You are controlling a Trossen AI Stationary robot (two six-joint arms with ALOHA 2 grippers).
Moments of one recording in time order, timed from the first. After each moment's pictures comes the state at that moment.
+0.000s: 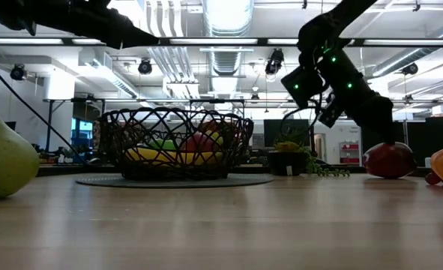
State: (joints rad) left arm 0.14 0.77 0.48 0.33 -0.40 0.51; right arm -0.42 1.77 1.16 -1.48 0.26 0.12
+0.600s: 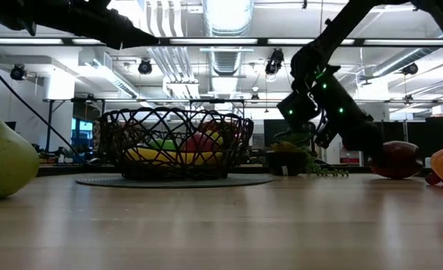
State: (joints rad) left arm 0.14 0.77 0.48 0.32 -0.40 0.51; right arm -0.50 1.91 1.16 -1.37 0.29 0.14
